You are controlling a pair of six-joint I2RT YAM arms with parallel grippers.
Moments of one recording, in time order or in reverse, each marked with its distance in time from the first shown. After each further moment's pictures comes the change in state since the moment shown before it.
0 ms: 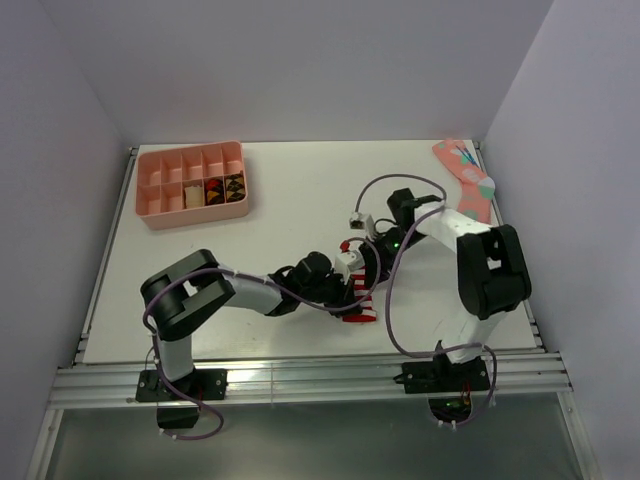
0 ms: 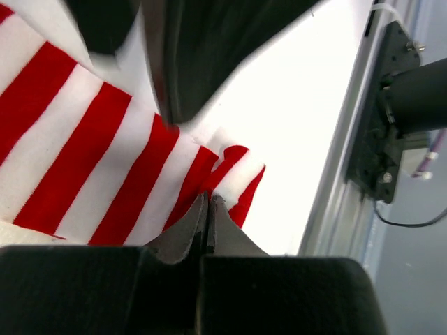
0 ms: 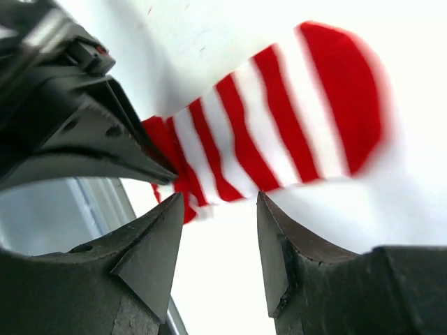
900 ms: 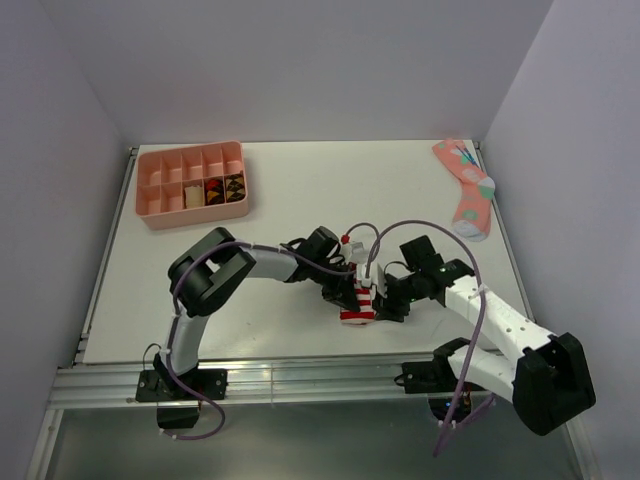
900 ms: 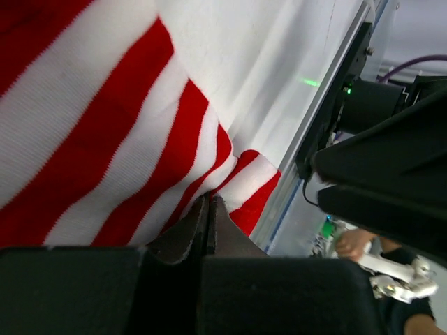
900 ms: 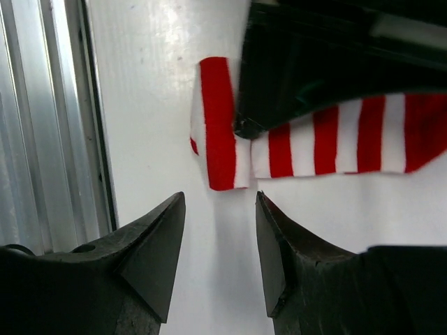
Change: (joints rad) left arm 0.153 0.221 0.314 -0.437 0.379 -0.253; right arm 0.105 -0.695 -0.502 0.220 0.077 -0.220
